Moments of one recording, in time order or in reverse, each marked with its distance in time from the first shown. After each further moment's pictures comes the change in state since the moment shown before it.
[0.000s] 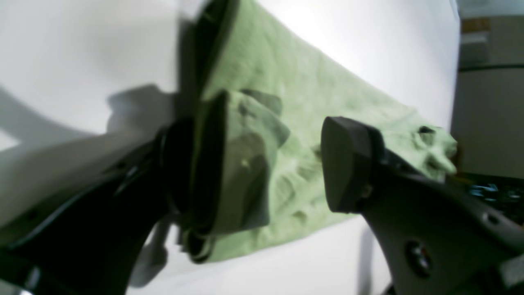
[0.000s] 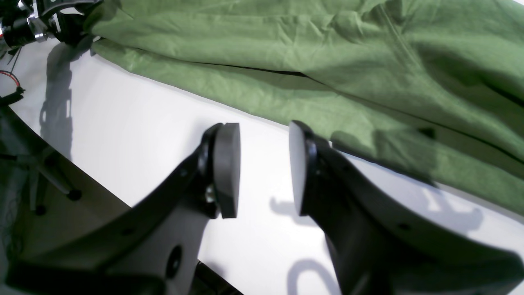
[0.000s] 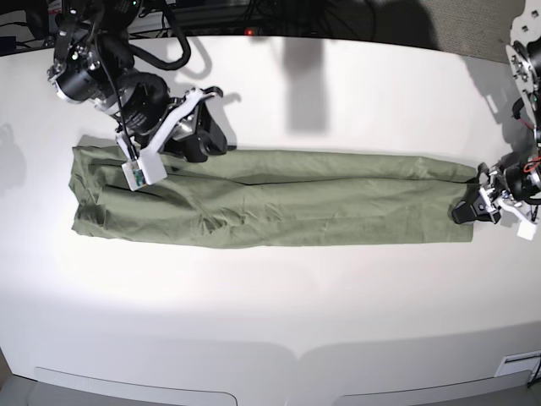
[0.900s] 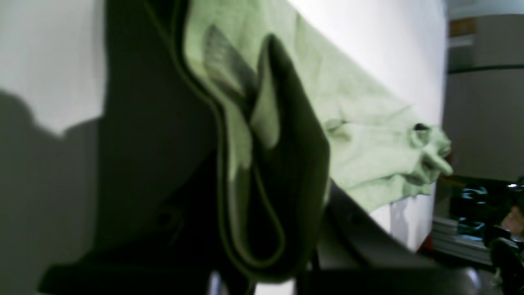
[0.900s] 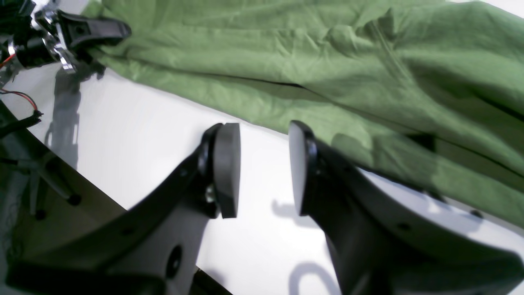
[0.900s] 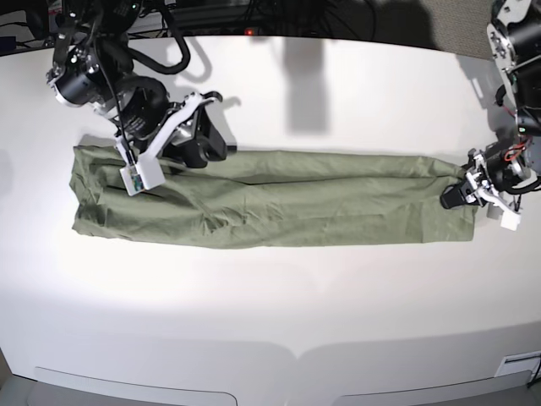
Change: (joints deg) left arm 5.7 5.4 0.3 11.2 -2.5 2.2 -1.4; right arm 1.0 0.0 0.0 0.0 0.4 0.0 0.0
